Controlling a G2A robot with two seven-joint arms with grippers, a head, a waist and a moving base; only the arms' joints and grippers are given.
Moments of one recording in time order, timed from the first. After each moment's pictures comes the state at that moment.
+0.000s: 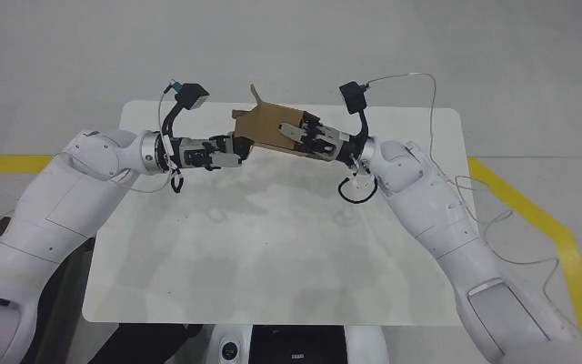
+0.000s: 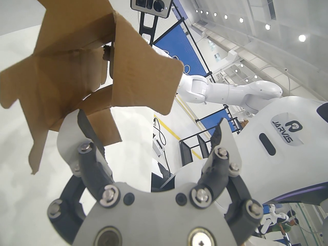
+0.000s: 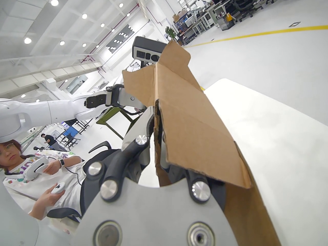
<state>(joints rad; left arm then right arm) 0.53 -0.75 -0.70 -1.33 -0.71 -0.76 -1.06 -0.60 -1.32 0.85 -1.03 -0.03 -0.95 0.46</state>
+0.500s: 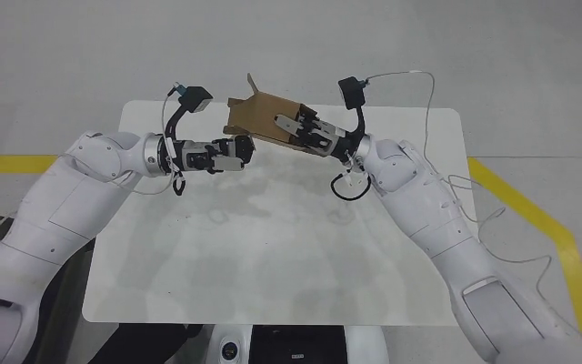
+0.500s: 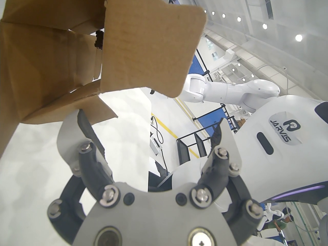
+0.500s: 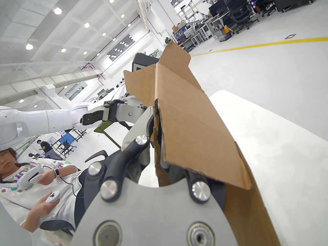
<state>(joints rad) 0.55 -0.75 -0.71 -1.34 -0.71 -0.75 -1.07 -0.59 -1.35 0.85 -1.02 -0.08 -0.94 0.36</state>
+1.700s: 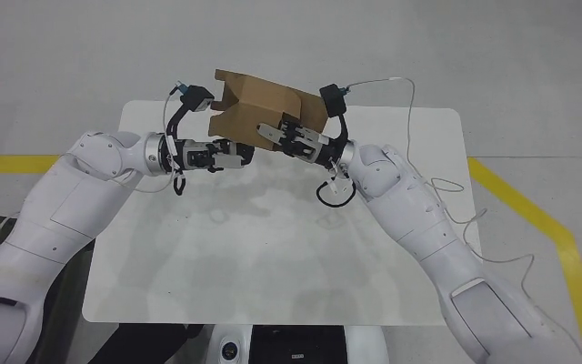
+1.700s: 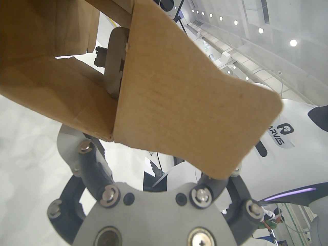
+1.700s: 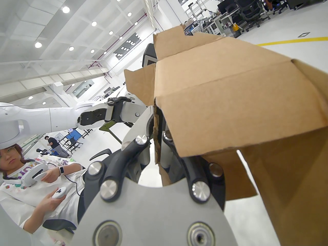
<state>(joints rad) 0.55 -0.77 -0.73 -1.33 -0.74 -0.71 -1.11 -0.60 -1.40 0.82 -1.02 -0.11 -0.94 0.35</state>
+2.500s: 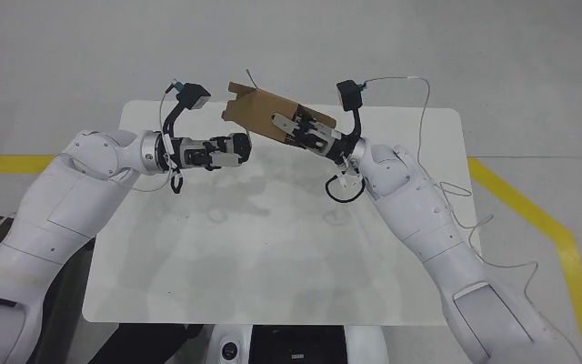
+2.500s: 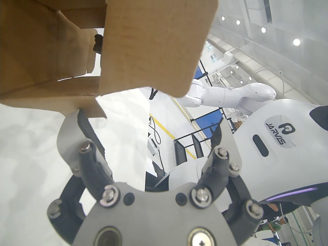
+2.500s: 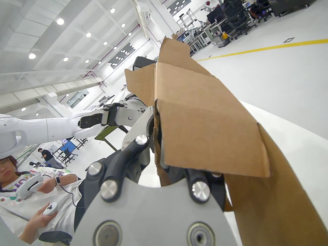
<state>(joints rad) 0.56 -0.77 -0.76 -1.33 -0.71 -0.71 -1.11 -0.64 -1.39 0.92 -1.03 -0.09 -0.92 0.38</state>
